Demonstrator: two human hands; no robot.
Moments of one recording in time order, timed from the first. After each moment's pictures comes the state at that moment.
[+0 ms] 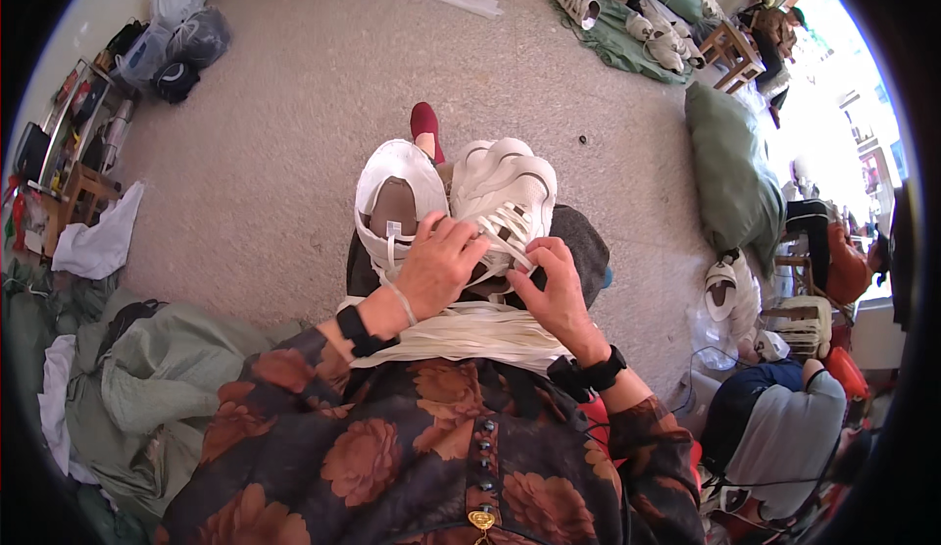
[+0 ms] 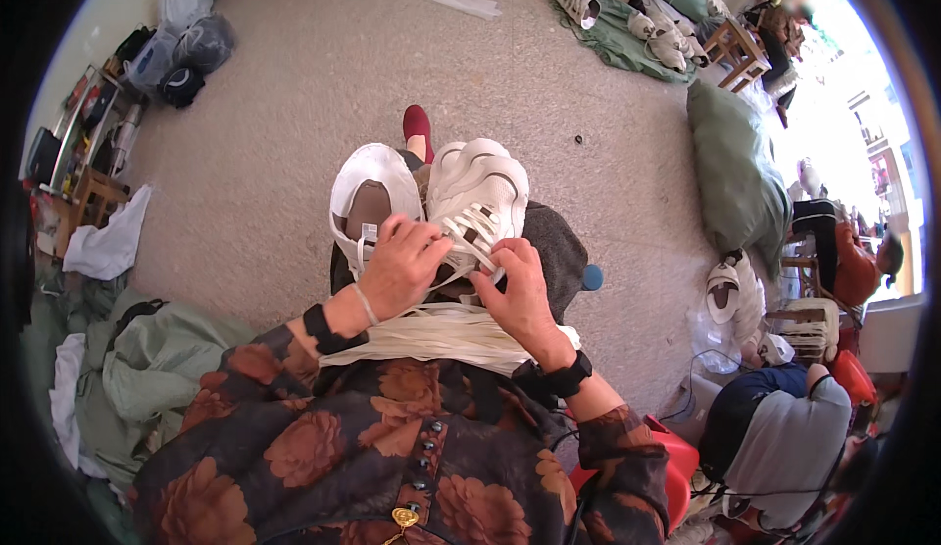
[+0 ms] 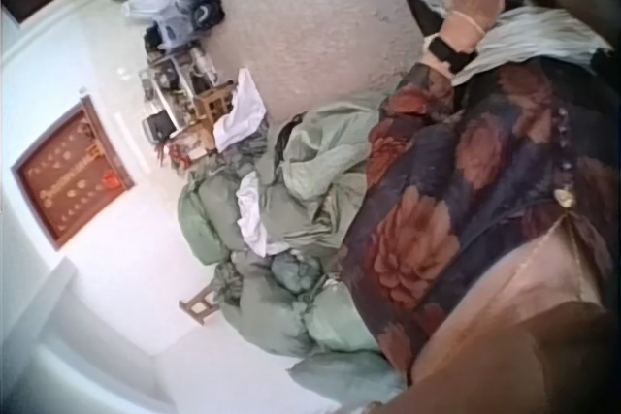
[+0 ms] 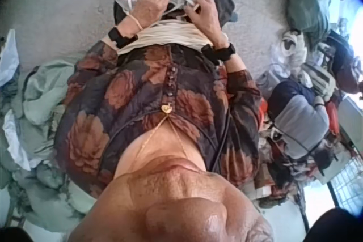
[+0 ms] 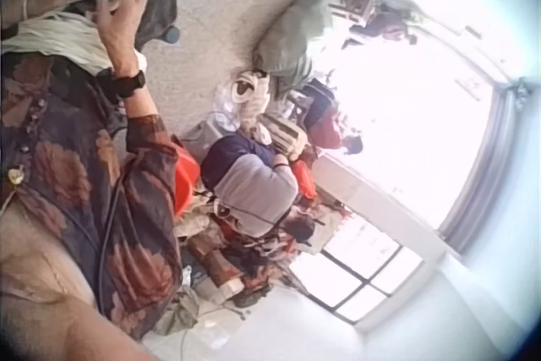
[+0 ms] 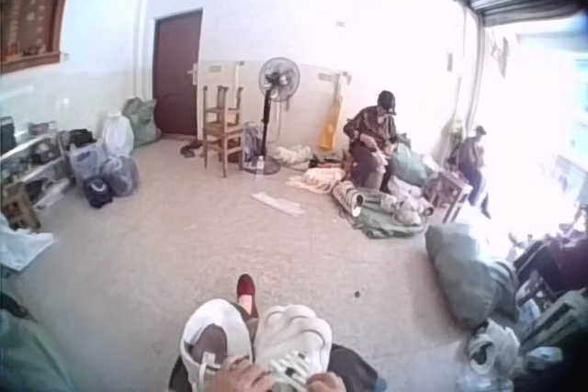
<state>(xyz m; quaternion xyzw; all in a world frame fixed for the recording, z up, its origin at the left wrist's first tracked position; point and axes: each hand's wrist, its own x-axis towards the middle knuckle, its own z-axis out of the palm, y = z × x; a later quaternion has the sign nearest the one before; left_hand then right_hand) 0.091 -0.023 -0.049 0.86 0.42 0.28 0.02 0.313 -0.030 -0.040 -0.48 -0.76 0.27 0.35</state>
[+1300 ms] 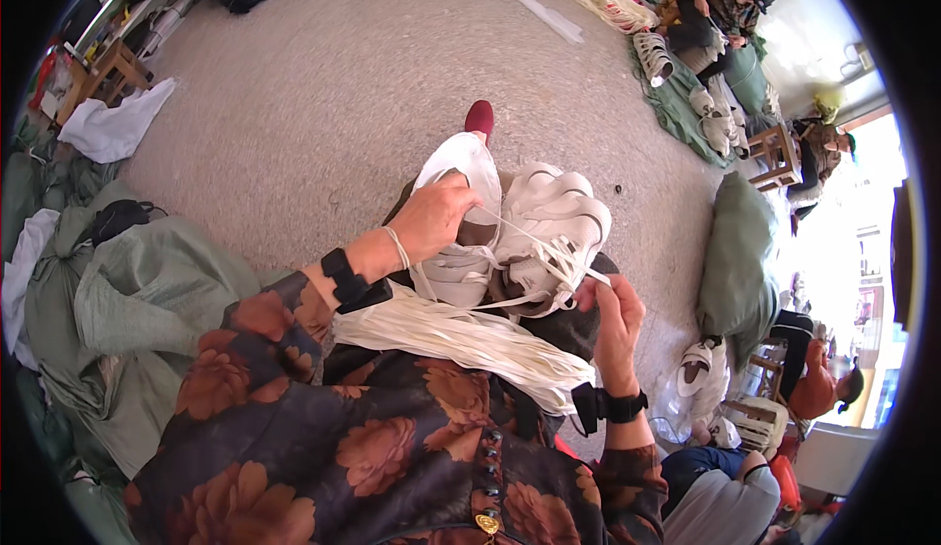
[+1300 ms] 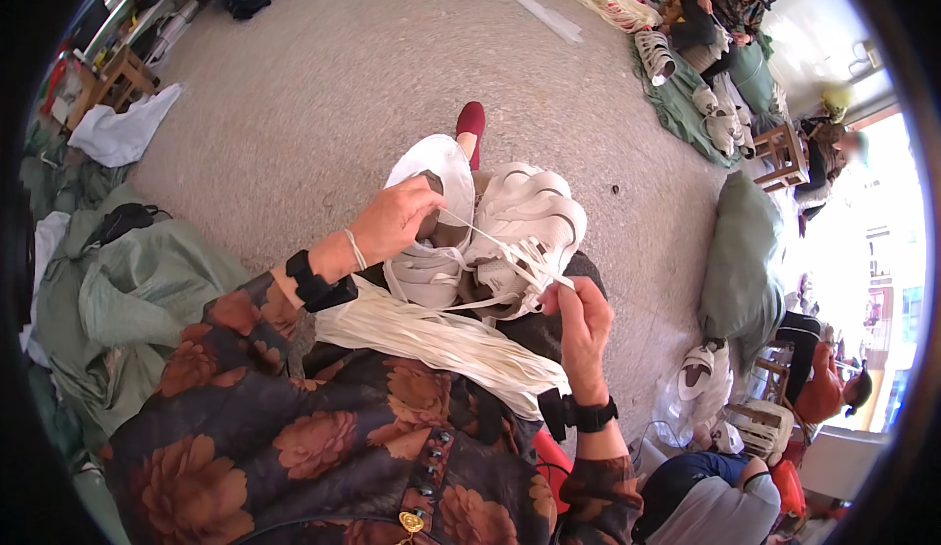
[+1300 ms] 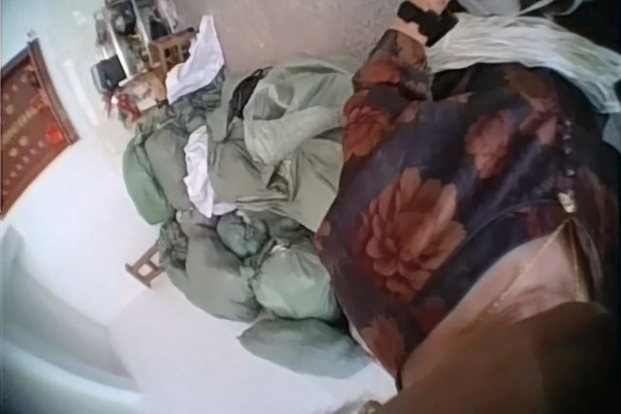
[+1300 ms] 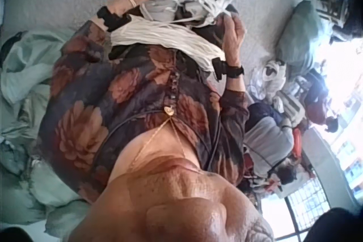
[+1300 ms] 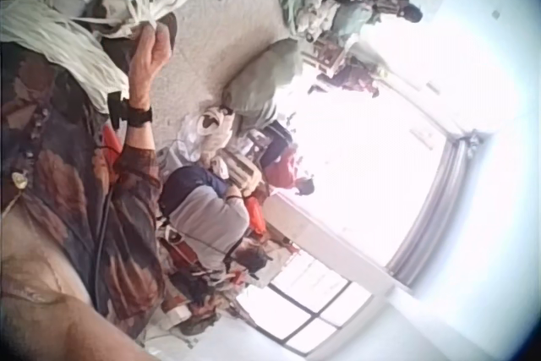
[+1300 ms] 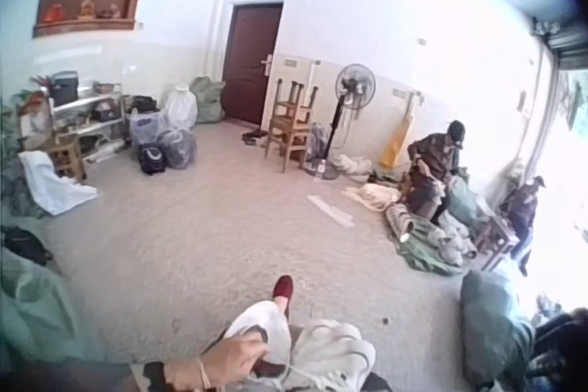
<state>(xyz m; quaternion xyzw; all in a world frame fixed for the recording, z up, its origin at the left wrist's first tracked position) 0.008 0.004 -0.054 0.73 0.52 0.39 0.21 0.318 -0.010 -0.004 -0.45 -0.62 0.49 0.41</state>
